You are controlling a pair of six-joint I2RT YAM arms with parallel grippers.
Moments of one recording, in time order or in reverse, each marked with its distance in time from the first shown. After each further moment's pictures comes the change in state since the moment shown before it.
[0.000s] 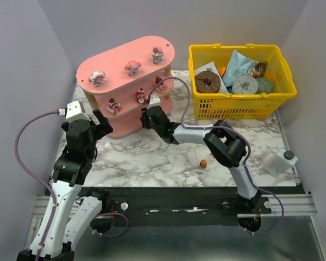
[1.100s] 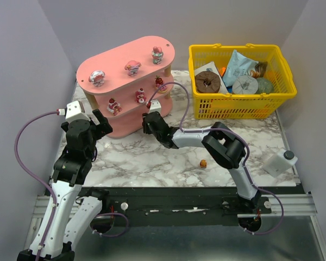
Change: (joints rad) left arm 0.003 0.000 0.000 0.000 0.000 0.000; right arm 0.035 -0.003 -0.042 -0.014 0.087 0.053
